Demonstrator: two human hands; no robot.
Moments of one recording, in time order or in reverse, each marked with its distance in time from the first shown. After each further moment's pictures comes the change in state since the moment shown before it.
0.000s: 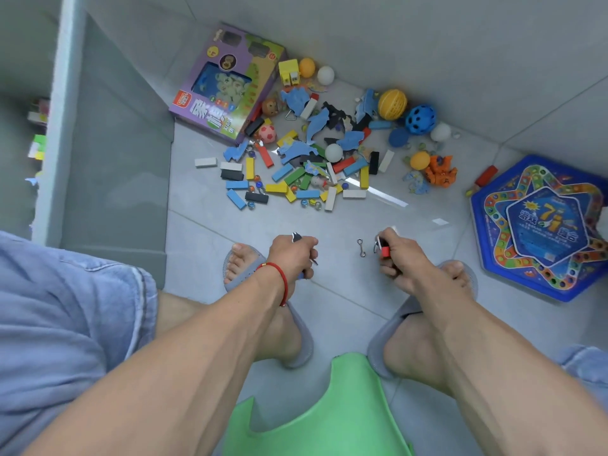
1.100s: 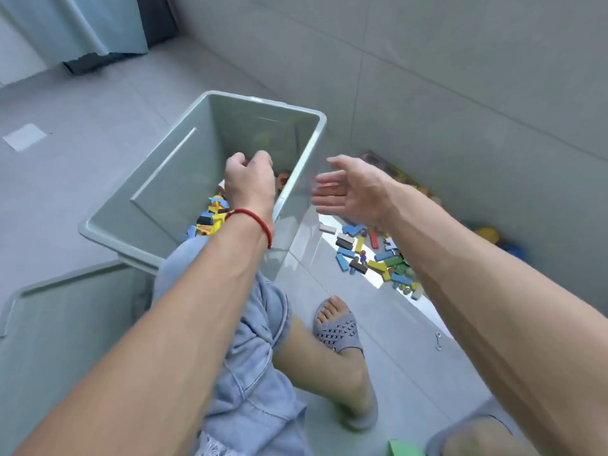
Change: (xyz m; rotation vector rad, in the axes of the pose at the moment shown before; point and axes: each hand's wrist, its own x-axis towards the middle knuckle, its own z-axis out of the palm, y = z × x) left_hand -0.156 0.135 -0.268 -0.564 0.651 0.662; right_hand -0.209 -0.171 0.324 -0.355 -0.637 -0.214
